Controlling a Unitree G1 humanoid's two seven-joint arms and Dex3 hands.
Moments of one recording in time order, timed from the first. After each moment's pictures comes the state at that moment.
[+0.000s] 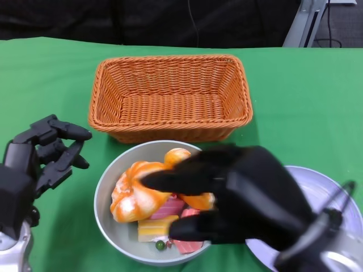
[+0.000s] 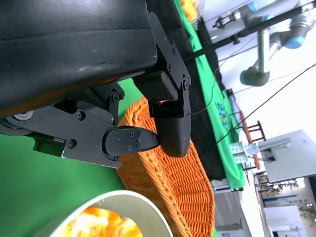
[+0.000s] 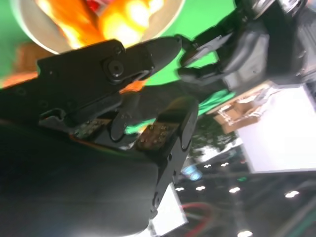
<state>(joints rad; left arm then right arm) -0.31 0.16 0.16 0.64 -0.07 -0.51 -0.14 -0.10 -0.07 0.46 -0.52 -0.87 -0.16 0.21</state>
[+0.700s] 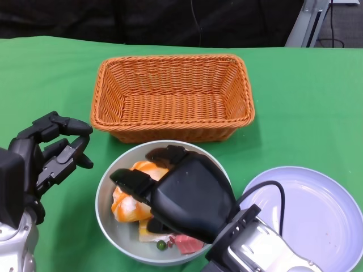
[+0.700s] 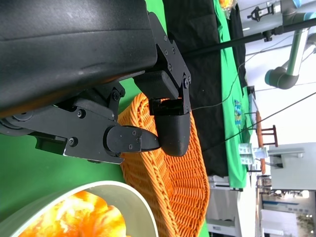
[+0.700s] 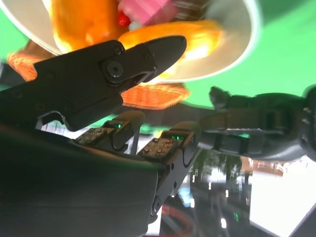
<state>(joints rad) -0.28 0.13 0.19 0.47 -0.18 -0.26 -0.16 -0.28 -0.05 0.70 -0.09 -1.38 -0.02 -0.12</state>
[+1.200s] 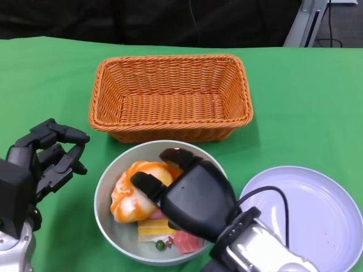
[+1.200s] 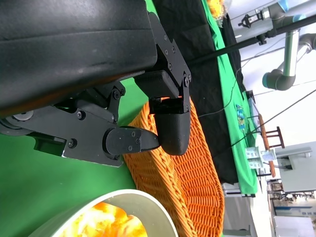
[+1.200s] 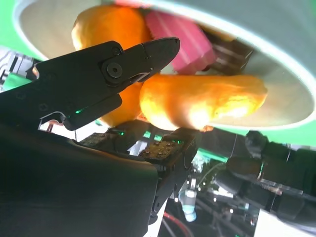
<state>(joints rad) -0.29 0.14 0.19 0.60 -0.09 -0.42 -0.13 -0.32 -0.06 0.76 0.08 -1.40 0.06 -0.10</state>
